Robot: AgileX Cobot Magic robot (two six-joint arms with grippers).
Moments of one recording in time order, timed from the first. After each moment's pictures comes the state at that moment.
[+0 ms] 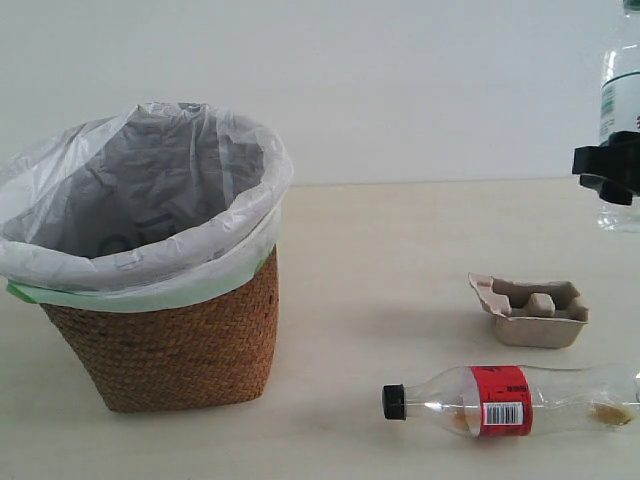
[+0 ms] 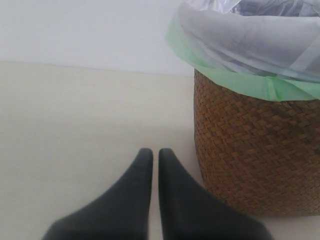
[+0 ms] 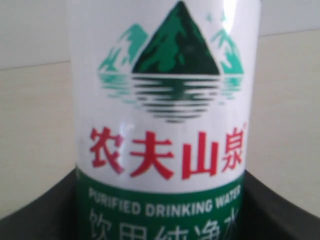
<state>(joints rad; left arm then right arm) -0.01 0.00 0.00 0.01 0.28 -0.09 0.06 1.32 -0.78 0.24 0.11 -0.10</state>
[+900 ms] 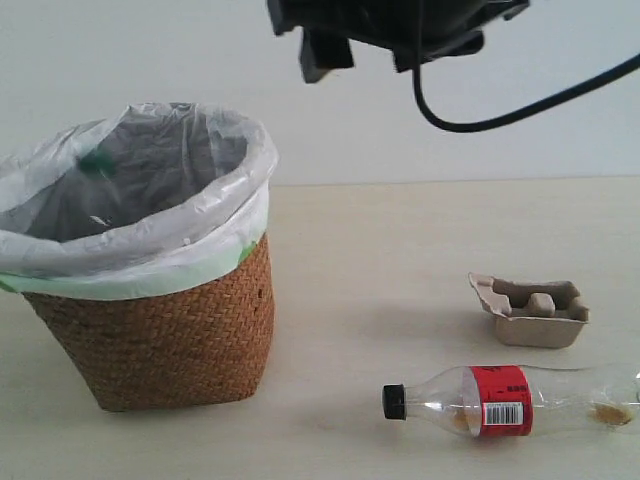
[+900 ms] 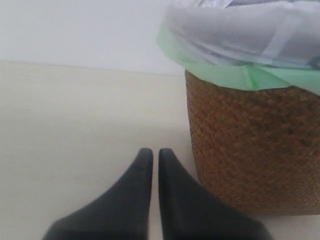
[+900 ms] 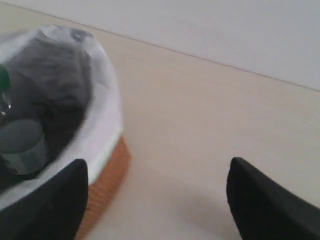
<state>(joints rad) -0.01 0.00 0.00 0.01 0.28 -0.09 0.71 1.52 -1.55 -0.25 0.82 0.38</state>
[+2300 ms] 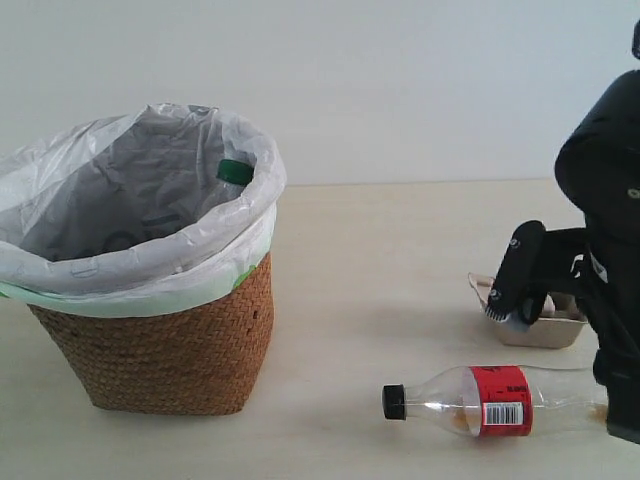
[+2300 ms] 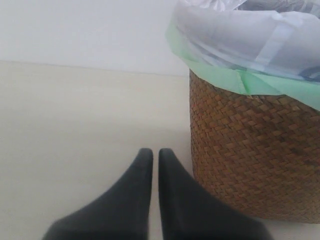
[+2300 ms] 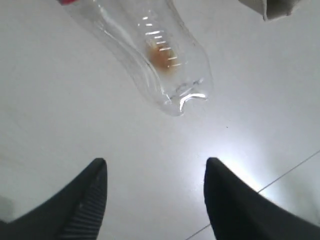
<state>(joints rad) -0.01 0.00 0.00 0.01 0.28 -0.09 0.56 1.51 -0.95 -0.46 1.22 -0.26</state>
